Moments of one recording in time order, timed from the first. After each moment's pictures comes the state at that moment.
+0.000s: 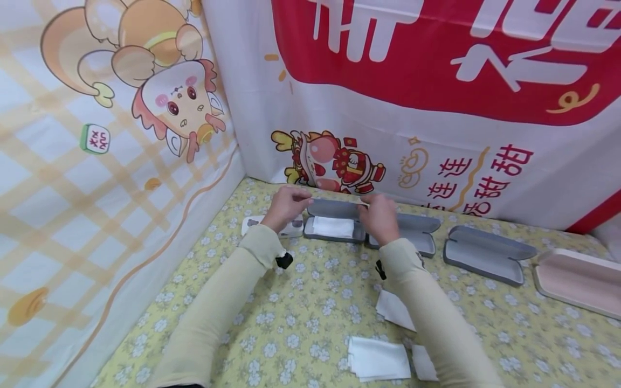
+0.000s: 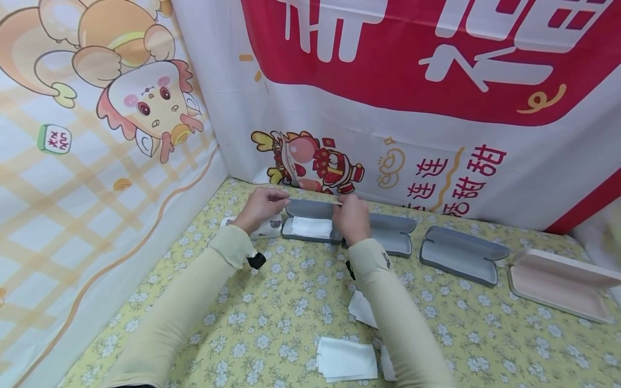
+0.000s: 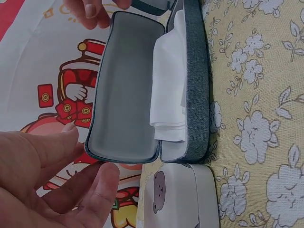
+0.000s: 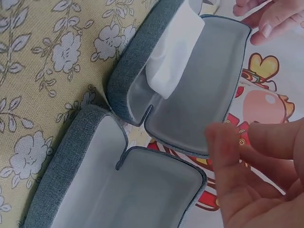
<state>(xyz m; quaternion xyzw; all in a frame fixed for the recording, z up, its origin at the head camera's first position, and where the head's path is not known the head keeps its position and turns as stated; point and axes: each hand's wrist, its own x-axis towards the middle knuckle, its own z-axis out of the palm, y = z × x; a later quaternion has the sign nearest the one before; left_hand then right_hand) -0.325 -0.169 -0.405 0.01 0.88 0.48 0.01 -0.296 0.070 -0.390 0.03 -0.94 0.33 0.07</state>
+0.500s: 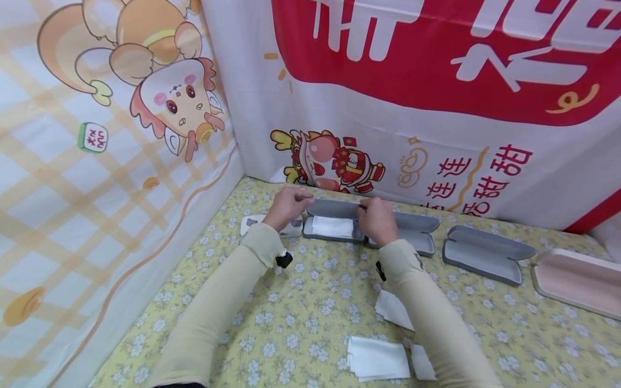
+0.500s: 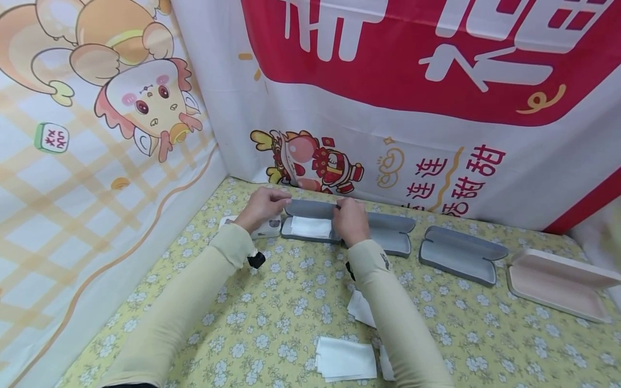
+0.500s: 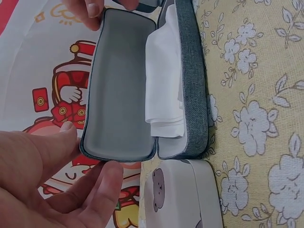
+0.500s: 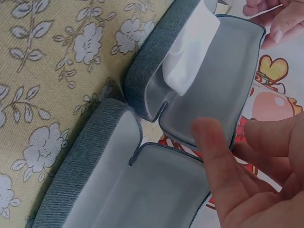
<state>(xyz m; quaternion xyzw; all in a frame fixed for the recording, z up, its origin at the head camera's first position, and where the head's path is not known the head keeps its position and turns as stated) -0.328 -0.167 -0.405 0.03 0.89 0.45 0.02 -0.301 0.072 -0.399 0.04 -0.95 0.30 0.02</state>
